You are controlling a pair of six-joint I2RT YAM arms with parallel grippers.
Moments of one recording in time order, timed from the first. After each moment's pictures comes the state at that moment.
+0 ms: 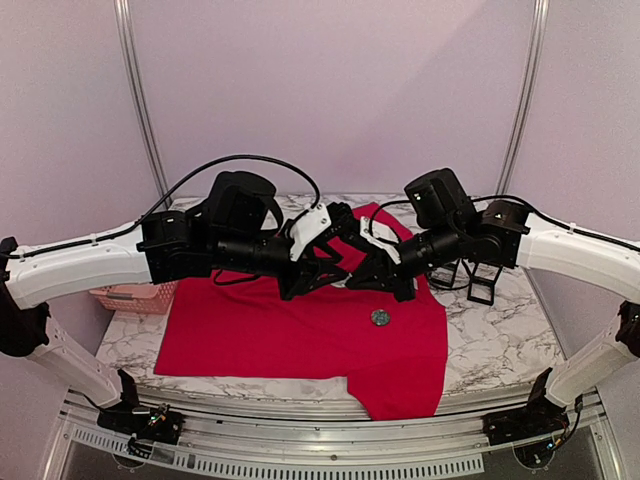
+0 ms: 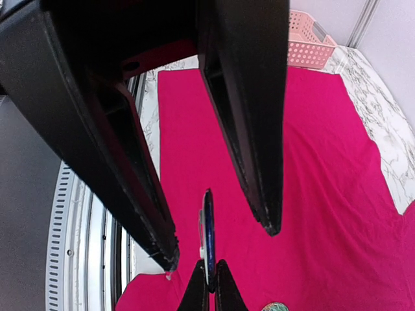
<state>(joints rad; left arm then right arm) -1.08 1.43 1.27 -0.32 0.15 0.23 0.91 1.44 1.27 -0.51 -0.46 -0.36</state>
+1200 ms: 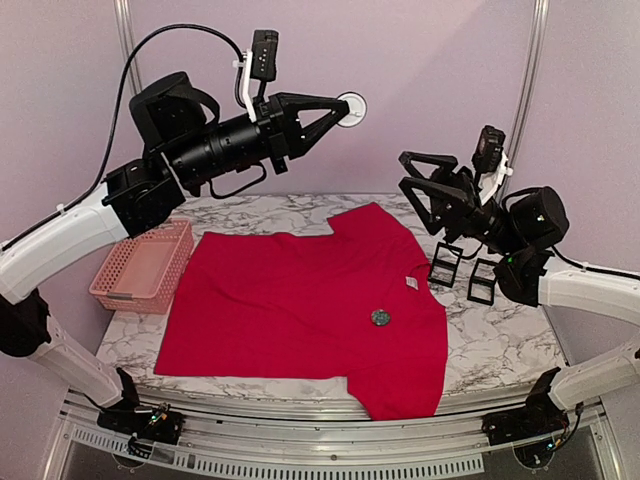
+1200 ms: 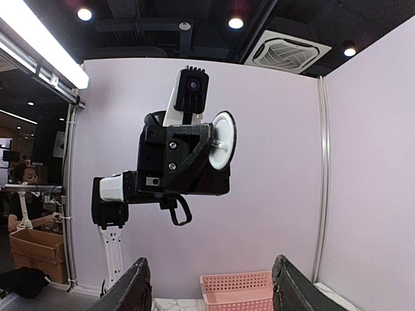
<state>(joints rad) -0.98 1.44 1.55 0.14 0.31 -0.13 0.73 1.22 0.81 1.05 -0.59 0.39</state>
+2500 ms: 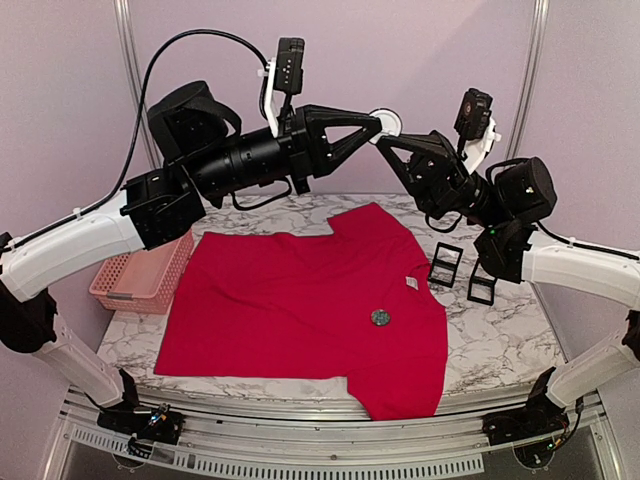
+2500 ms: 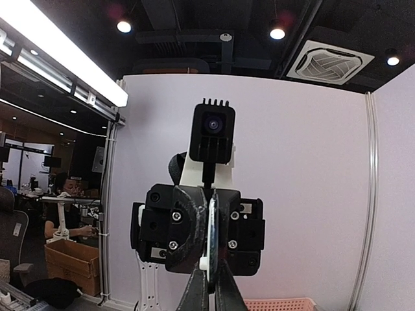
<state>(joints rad) -1.07 1.49 1.55 0.23 0.38 -0.15 0.82 1.38 1.06 1.09 -0.68 0.49</state>
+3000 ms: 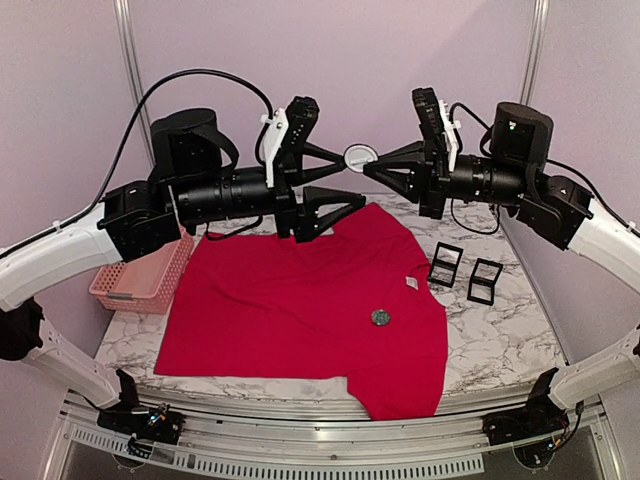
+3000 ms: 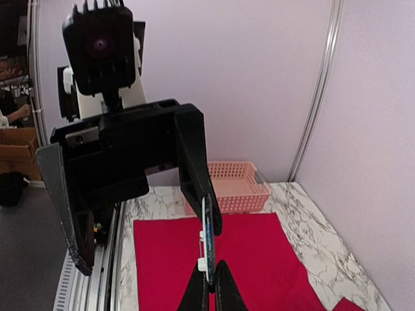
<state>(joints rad) -1.06 1.38 1.43 -0.08 0.25 0.15 0.82 1.27 1.36 -0.09 -0.54 -0.10</state>
